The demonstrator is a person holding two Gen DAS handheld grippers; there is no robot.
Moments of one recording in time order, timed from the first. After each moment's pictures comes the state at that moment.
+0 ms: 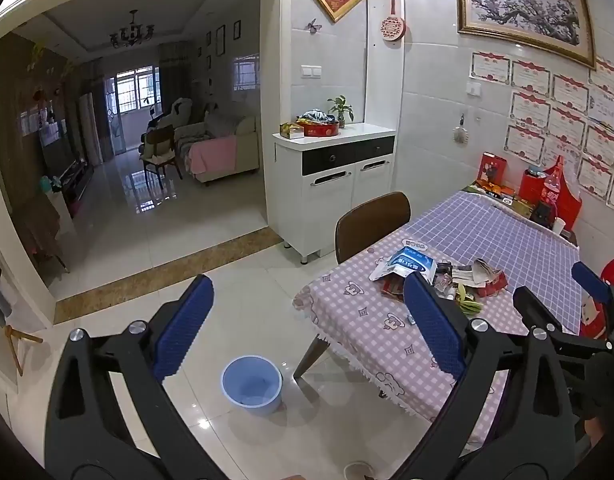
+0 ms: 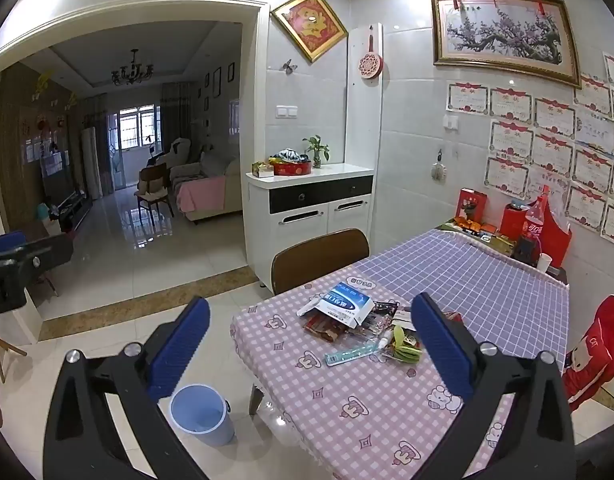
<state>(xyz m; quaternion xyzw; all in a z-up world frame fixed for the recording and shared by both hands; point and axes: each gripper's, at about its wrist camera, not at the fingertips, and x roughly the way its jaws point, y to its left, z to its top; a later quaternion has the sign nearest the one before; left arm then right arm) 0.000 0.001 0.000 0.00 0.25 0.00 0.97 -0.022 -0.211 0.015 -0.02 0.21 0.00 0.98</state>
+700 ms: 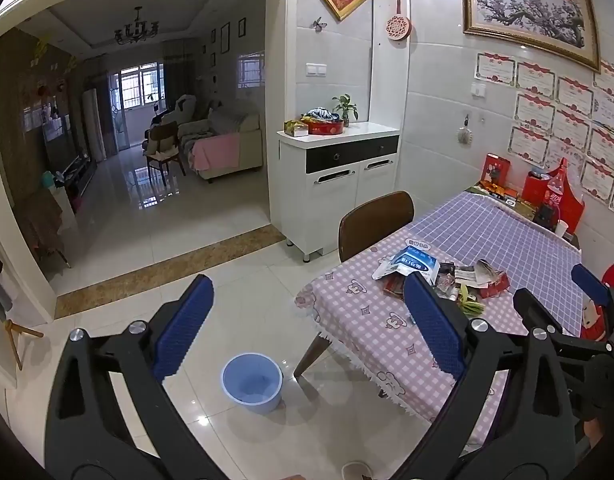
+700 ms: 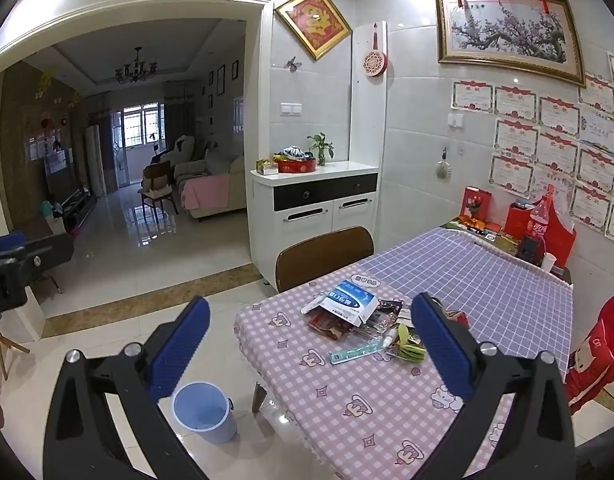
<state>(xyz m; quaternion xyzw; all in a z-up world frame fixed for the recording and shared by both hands) 0.002 0.003 0.001 -0.01 0.26 0.01 0.97 -0.018 -0.199 0.012 -0.02 0.22 0.00 0.98</state>
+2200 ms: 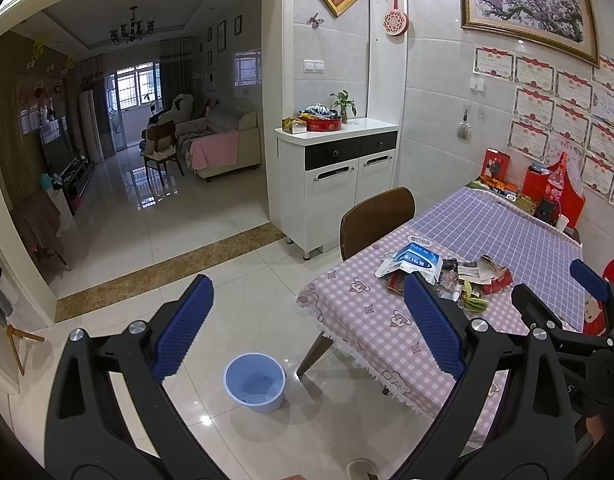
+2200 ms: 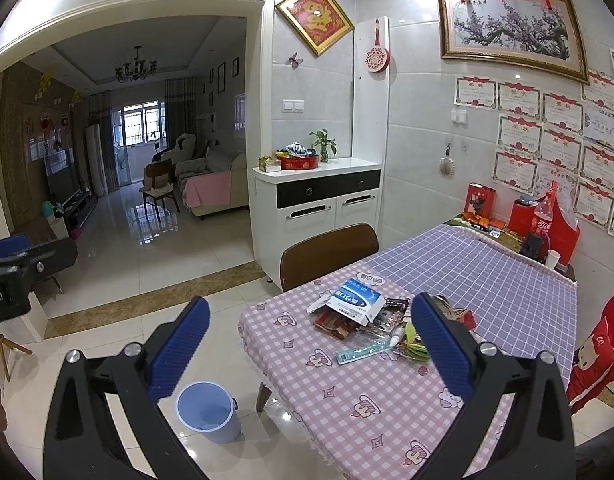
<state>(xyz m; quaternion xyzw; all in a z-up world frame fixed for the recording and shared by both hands) 0.005 0.000 -0.014 0.00 0.26 0.00 0.97 -0.008 -0.198 0.007 -0.02 0.23 0.01 0.97</state>
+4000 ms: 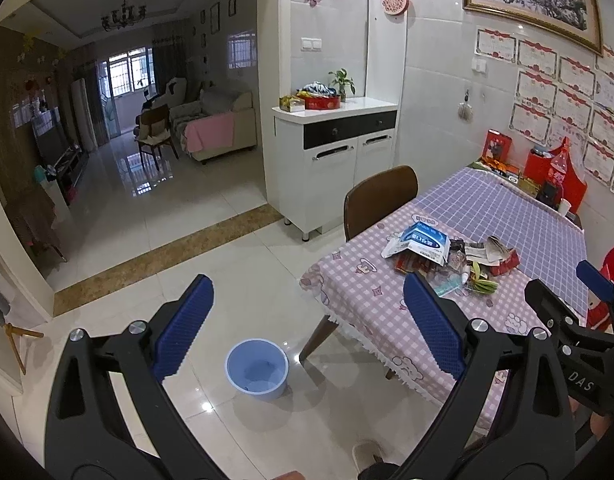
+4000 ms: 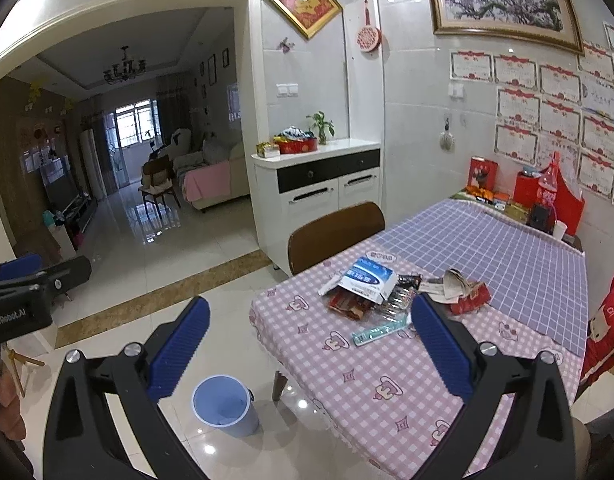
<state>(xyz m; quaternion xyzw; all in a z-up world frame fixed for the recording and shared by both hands) 0.028 0.015 -0.040 0.00 0.30 -0.01 0.95 0.002 -0.188 -0.013 0.02 0.26 0.00 0.96</state>
